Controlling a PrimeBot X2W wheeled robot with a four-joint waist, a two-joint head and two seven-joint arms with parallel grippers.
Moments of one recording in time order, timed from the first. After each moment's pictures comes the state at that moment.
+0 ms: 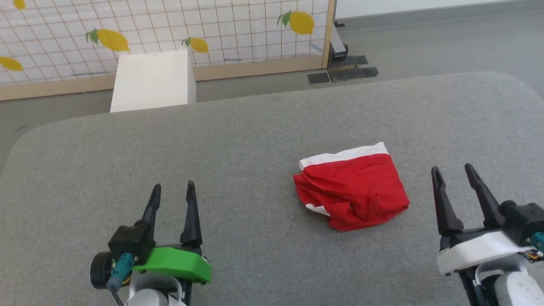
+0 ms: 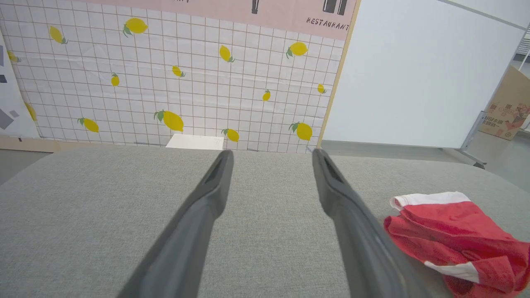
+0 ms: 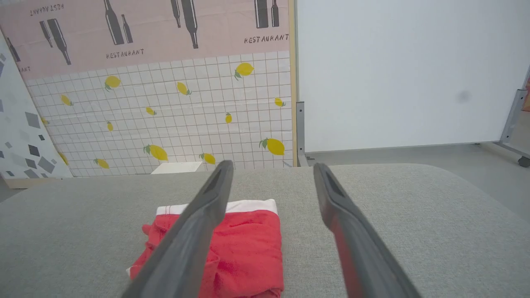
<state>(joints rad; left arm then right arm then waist) -0.05 0.05 -0.11 0.09 -0.23 0.03 -0.26 -0.06 -0.17 0.00 0.10 0.25 0.13 -0.20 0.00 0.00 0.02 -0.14</state>
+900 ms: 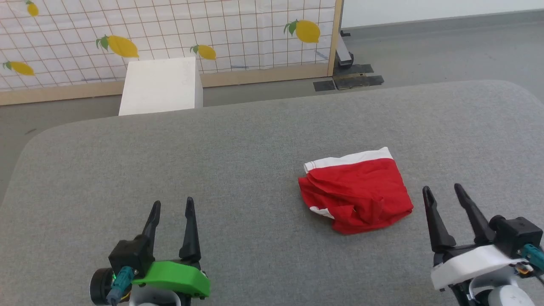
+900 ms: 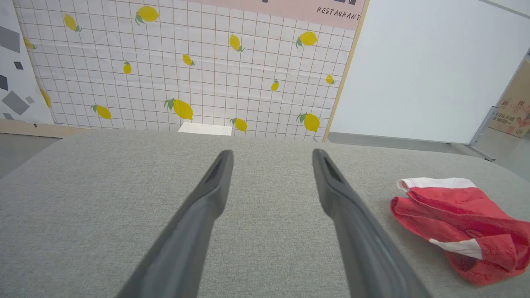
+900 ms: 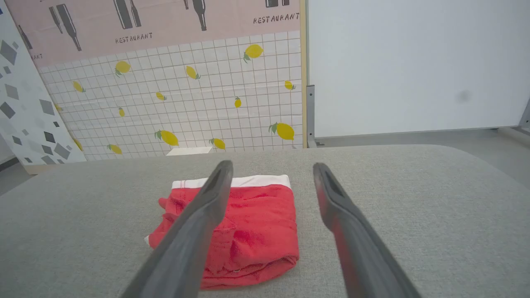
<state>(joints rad) 0.01 0.05 -0.11 0.10 -0.24 0.04 -0.26 -0.02 -0.18 0.03 0.14 0.27 0.13 -0.21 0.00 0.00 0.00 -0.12</state>
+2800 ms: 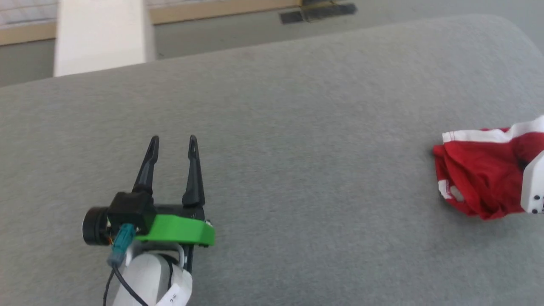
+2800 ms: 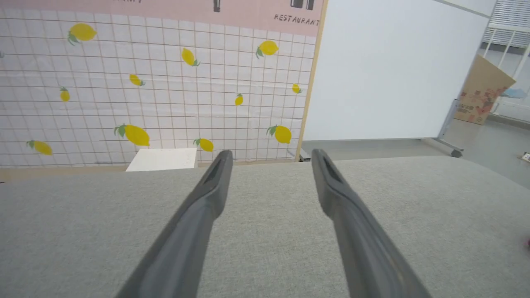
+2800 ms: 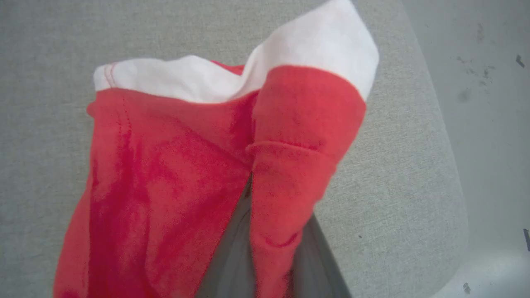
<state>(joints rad) -0.15 0.05 -0.13 0.00 -0.14 0.04 -0.26 -0.49 -0.50 0.02 0.61 0.33 0.13 0.50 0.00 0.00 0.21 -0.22</state>
